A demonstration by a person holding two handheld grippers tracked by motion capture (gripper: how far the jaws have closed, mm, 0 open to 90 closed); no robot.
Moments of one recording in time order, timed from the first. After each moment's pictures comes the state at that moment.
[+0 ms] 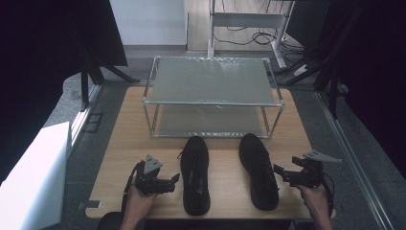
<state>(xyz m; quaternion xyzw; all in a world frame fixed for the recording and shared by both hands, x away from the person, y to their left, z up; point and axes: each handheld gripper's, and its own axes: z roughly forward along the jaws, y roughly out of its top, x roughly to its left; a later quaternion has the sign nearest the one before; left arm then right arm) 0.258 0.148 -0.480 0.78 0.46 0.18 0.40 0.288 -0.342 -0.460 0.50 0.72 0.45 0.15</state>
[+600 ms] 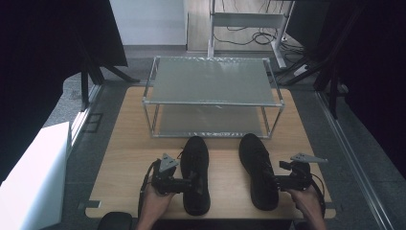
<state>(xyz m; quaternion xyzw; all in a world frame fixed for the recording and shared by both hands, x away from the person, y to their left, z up) 0.260 0.099 -0.471 0.78 0.44 0.15 0.43 0.289 -0.314 -0.472 0.48 0.75 0.45 0.09</state>
